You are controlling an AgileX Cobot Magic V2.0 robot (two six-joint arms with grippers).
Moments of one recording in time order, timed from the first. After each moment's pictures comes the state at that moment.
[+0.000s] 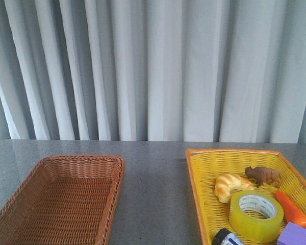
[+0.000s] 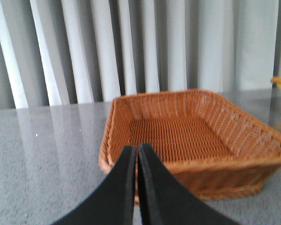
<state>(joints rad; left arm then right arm) -0.03 -0.01 0.02 -0.02 0.00 -0.01 -0.07 -0.01 0.03 0.13 0.01 0.05</state>
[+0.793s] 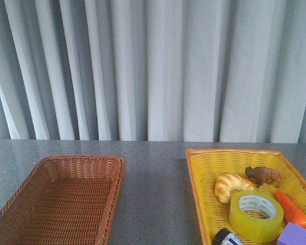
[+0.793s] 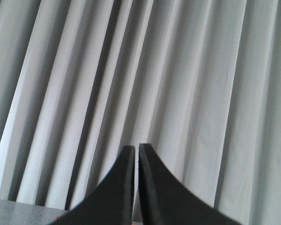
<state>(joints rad) -0.03 0.08 -0.22 0.11 -0.20 -0.46 -0.07 0.16 -0.30 0.32 0.05 0.03</state>
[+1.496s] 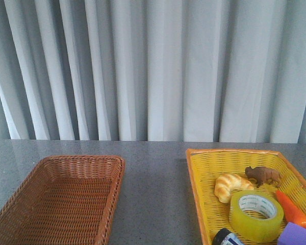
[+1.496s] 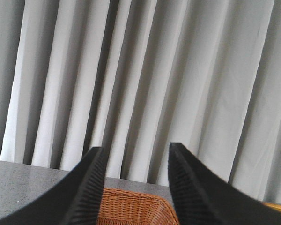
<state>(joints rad) -0.03 0.45 -0.43 0.14 -0.15 -0.46 -0.07 0.67 -0.72 0.34 0.13 -0.18</state>
